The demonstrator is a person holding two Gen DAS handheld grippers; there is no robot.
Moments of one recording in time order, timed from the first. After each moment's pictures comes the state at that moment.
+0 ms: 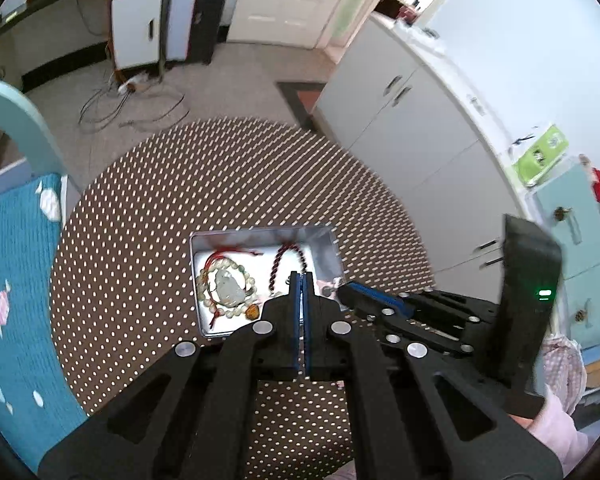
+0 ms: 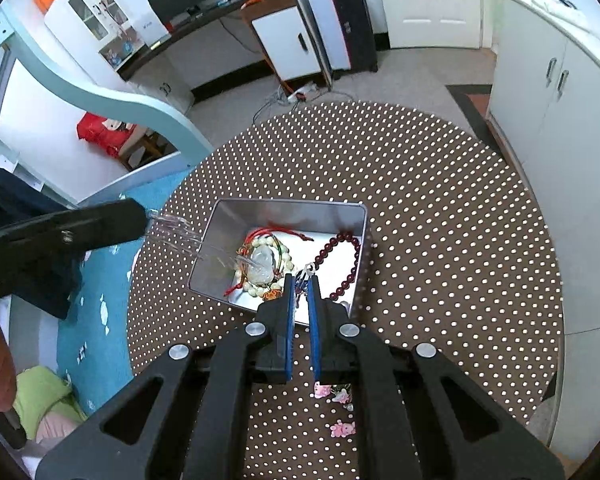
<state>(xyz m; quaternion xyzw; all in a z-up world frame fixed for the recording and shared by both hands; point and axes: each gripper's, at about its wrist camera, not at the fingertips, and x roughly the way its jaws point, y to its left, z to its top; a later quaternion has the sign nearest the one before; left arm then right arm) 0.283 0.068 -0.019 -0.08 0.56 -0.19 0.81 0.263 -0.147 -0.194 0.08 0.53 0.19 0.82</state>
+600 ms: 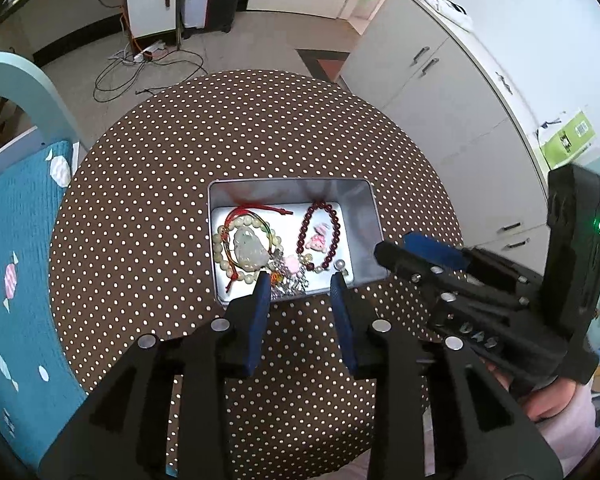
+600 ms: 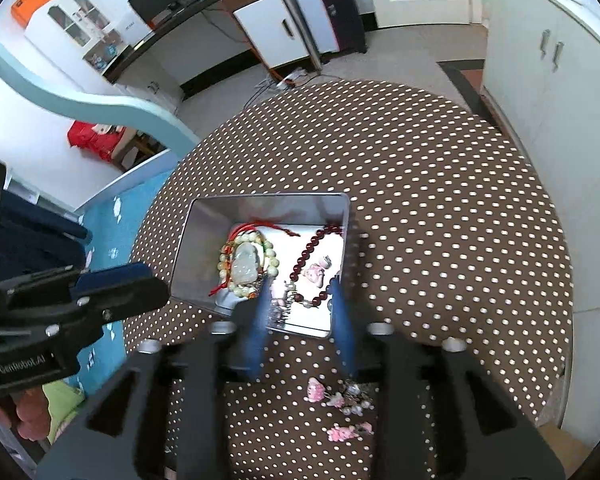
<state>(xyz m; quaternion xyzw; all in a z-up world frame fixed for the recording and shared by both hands) 0.270 0.074 -0.061 -0.06 0.59 -0.16 0.79 0.268 -0.169 -0.194 0.11 0.55 0.16 0.81</state>
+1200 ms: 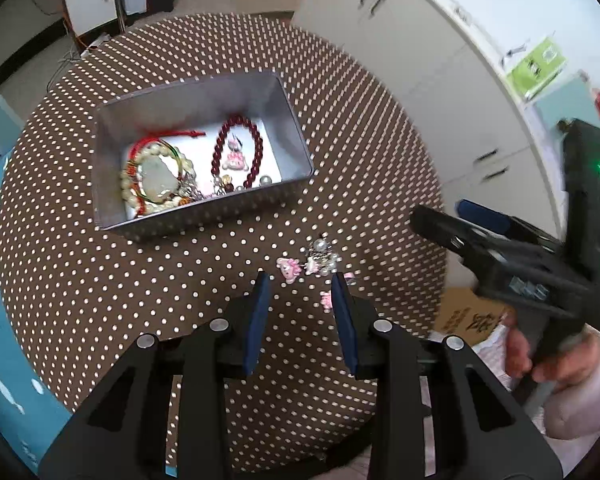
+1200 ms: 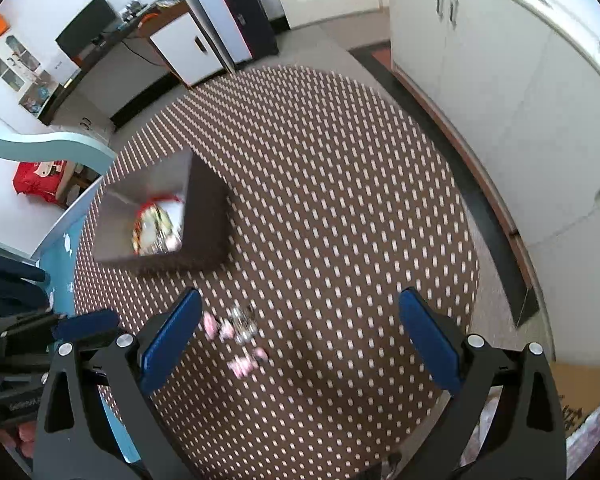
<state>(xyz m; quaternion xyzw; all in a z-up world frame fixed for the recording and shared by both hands) 0.220 0.011 -0.108 0.00 0.63 -0.24 0.74 0.199 -0.247 -0.216 0.14 0.57 0.03 0.81</state>
